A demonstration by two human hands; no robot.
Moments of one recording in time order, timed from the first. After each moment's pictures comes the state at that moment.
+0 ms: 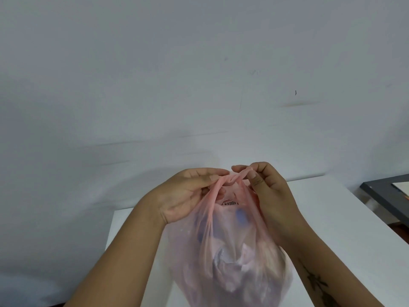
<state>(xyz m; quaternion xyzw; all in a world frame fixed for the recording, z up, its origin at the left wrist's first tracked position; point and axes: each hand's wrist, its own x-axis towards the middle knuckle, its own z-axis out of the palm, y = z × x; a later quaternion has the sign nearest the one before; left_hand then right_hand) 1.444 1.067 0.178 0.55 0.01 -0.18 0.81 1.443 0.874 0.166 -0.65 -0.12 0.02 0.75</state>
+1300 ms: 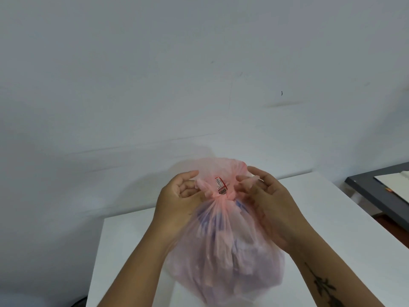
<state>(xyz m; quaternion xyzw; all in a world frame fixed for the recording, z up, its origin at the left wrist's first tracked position) 1.424 1.049 0.150 0.69 0.11 0.07 0.71 1.442 0.859 0.161 -0.57 0.01 0.09 0.82</state>
